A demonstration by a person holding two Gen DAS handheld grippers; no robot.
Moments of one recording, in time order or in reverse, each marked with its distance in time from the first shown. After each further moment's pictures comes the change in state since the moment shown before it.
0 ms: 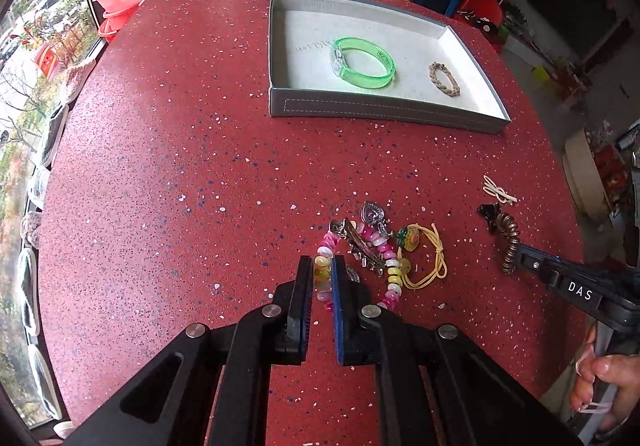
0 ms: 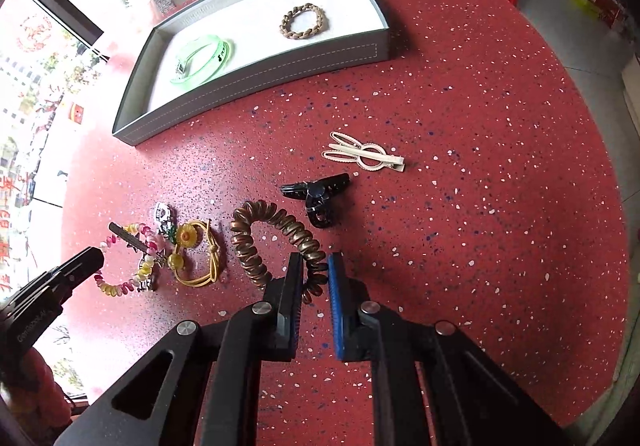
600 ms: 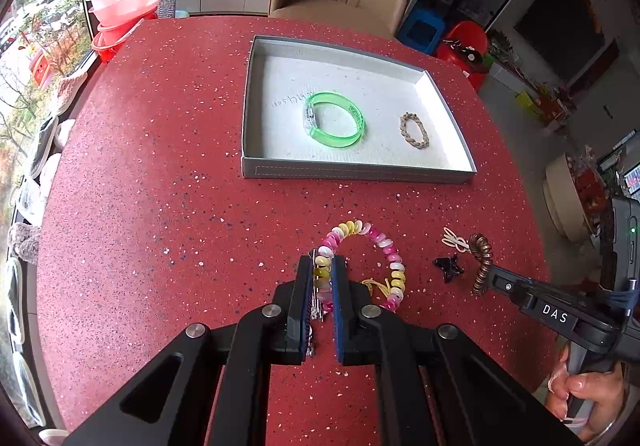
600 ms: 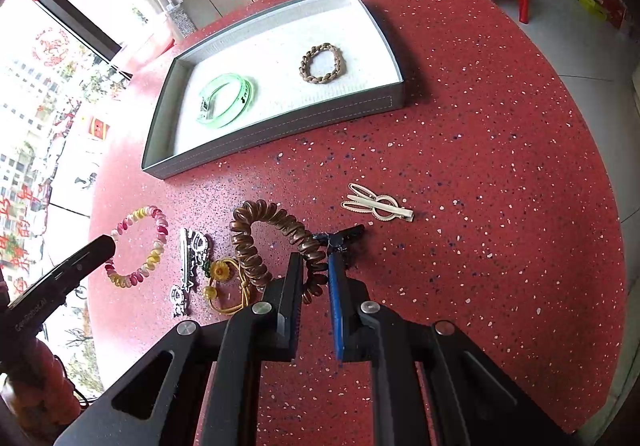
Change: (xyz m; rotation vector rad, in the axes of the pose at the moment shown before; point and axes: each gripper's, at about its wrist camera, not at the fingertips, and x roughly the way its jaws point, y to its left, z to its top) left arm -0.028 0.014 0.043 -0.029 -0.076 -0.070; right arm -0.030 -0.006 0.027 -0.008 -0.041 0.065
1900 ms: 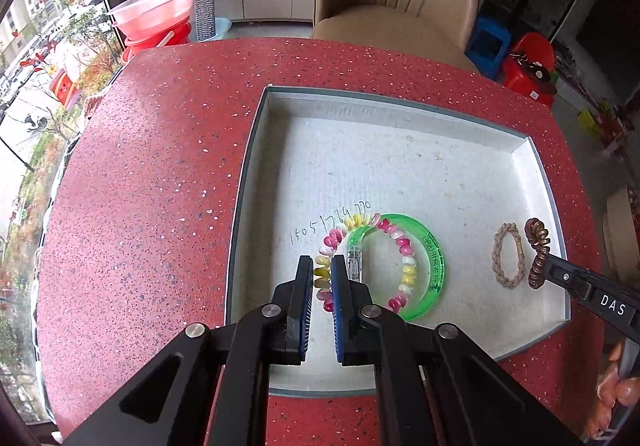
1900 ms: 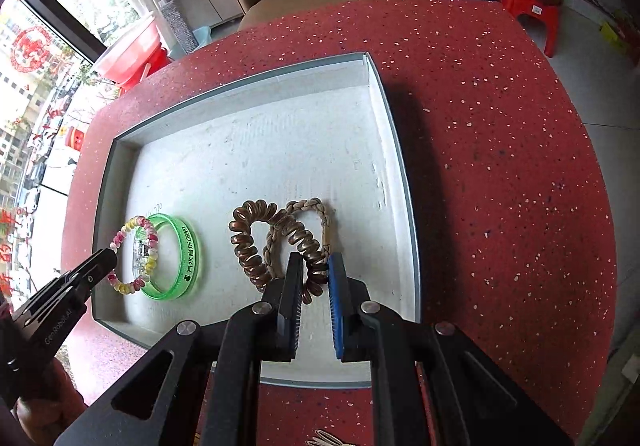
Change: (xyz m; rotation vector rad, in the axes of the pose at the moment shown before) left arm 0.117 0.000 0.132 -0.066 -0.012 0.236; right arm 0.076 -0.018 0.172 -0.077 0.030 -0.034
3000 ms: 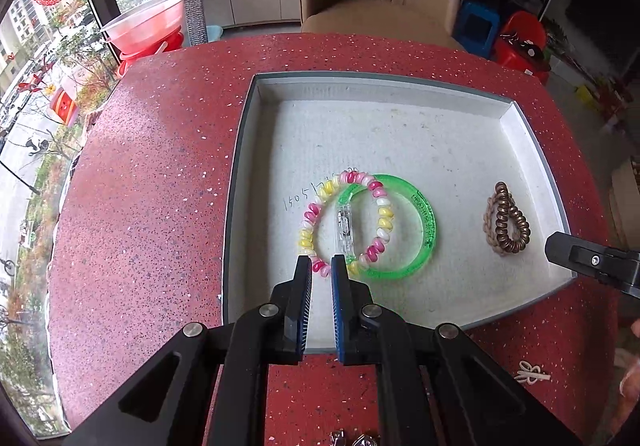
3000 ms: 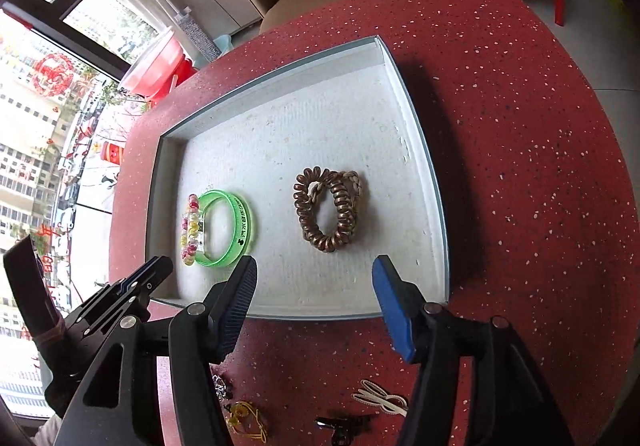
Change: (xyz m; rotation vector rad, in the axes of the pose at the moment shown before) left arm -0.018 -0.012 -0.029 0.081 -0.003 0.022; right arm -0.034 -0.004 -0.035 0.085 0.005 0.159
